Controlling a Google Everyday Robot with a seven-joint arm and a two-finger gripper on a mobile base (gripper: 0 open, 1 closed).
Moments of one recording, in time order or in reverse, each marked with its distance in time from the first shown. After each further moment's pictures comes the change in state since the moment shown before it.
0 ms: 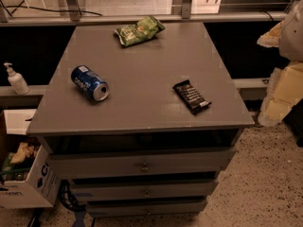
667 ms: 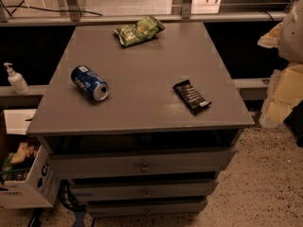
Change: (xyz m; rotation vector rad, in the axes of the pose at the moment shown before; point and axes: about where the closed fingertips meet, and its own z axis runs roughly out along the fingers) arm 0.001 0.002 0.000 0.004 0.034 -0.009
